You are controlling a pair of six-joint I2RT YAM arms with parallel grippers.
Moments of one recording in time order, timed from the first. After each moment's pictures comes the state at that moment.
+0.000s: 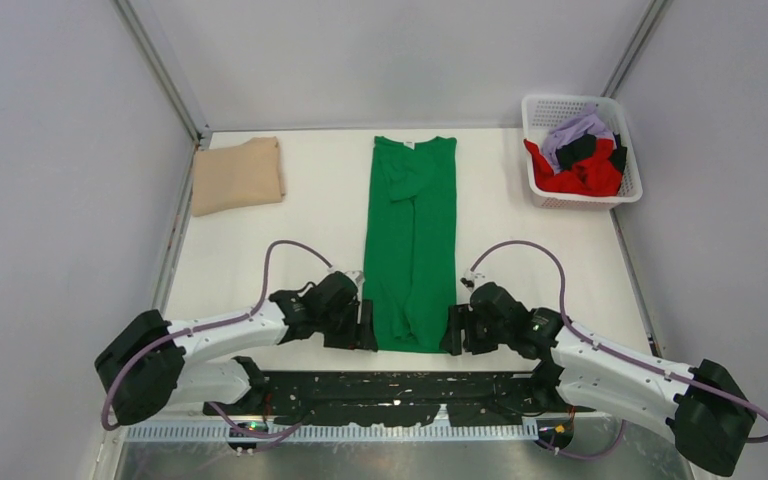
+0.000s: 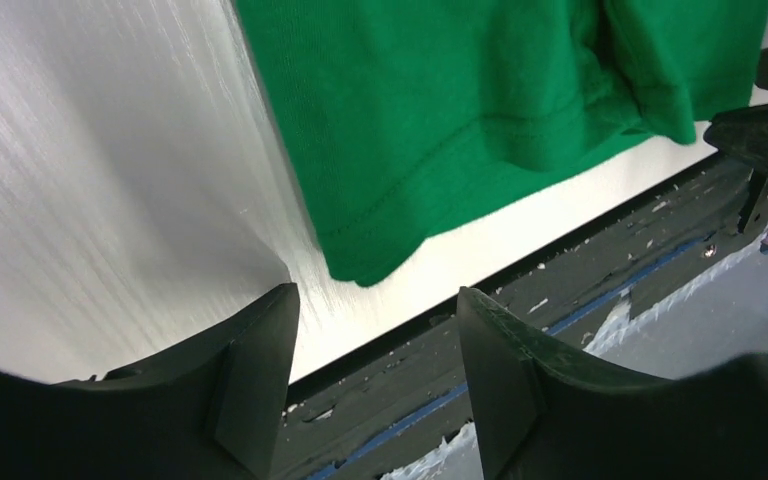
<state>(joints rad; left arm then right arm) -0.92 1.18 0.52 -0.36 0.16 -0.82 0.84 0.83 0.34 -0.44 -0.09 0.70</state>
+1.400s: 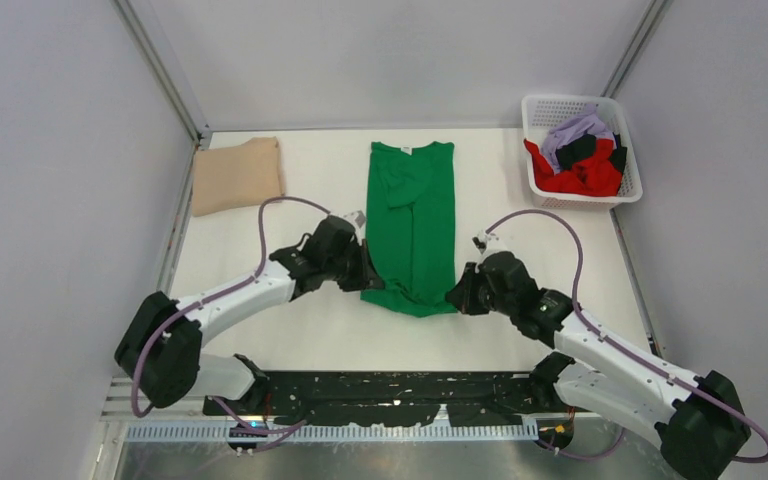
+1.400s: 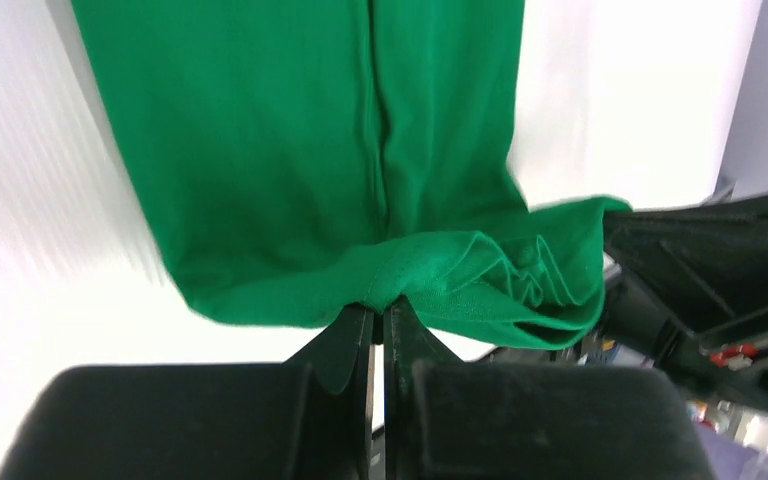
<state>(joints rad) -0.69 1.36 0.82 -0.26 0.21 -0.76 0.66 0.86 0.47 -0.31 -0.02 0.61</state>
